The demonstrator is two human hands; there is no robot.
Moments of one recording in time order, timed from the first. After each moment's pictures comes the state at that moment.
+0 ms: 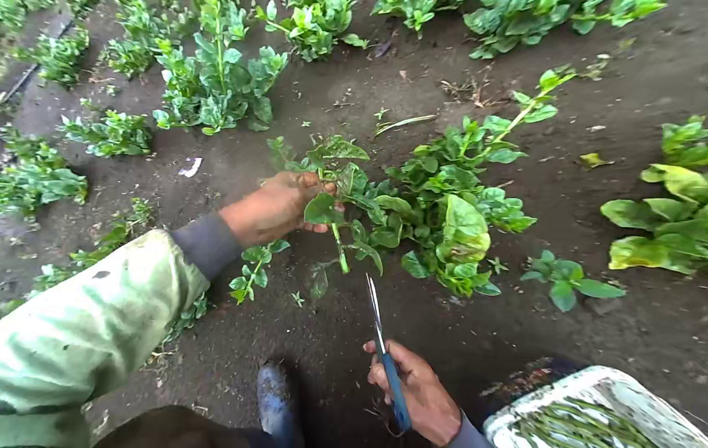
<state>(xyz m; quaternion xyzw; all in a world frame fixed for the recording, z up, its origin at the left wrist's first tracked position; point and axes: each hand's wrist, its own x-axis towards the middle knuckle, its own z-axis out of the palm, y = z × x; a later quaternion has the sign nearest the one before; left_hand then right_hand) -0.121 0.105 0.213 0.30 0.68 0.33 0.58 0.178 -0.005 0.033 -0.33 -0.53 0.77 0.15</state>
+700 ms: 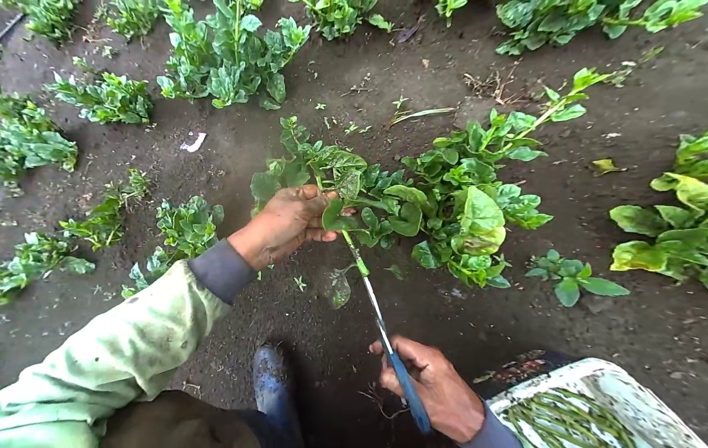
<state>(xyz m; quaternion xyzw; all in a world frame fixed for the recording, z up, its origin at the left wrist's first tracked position) -0.114 0.041 0.190 0.22 0.66 0.45 0.56 0.185 0.008 0.054 -0.26 -0.61 0.73 0.13</state>
